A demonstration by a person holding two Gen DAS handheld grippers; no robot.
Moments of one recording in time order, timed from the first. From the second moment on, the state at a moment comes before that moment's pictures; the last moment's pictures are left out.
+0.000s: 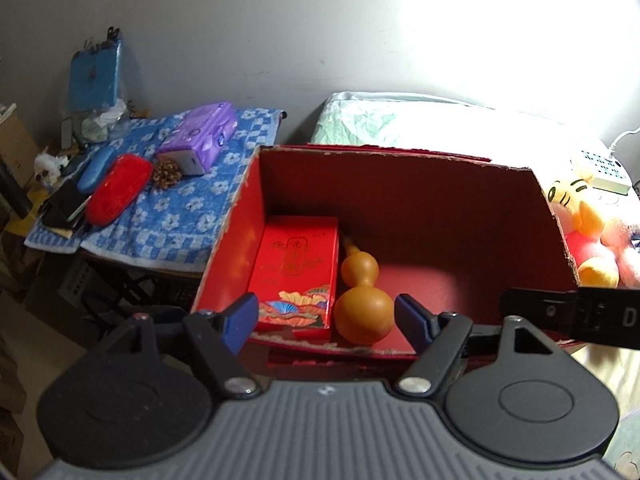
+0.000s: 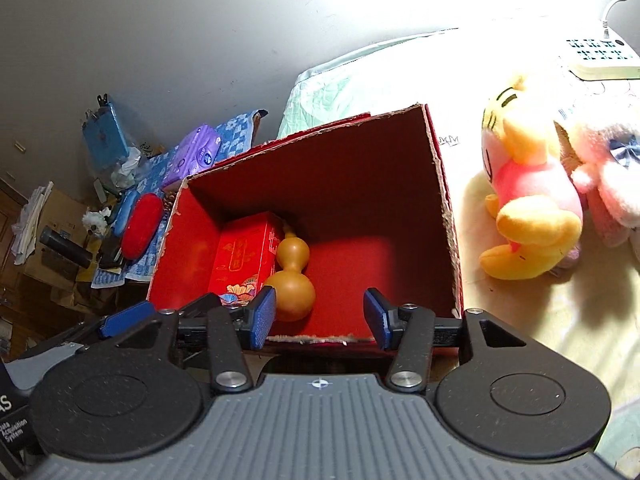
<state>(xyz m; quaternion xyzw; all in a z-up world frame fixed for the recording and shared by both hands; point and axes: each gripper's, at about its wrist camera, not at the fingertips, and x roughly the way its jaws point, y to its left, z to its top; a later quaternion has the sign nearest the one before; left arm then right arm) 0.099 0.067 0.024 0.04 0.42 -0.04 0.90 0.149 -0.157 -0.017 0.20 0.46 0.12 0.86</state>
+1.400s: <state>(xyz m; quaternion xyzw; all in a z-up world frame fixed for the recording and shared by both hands) 0.038 0.081 -0.048 0.00 0.48 -0.17 0.86 0.098 -0.155 -0.084 0.27 0.52 0.14 0.80</state>
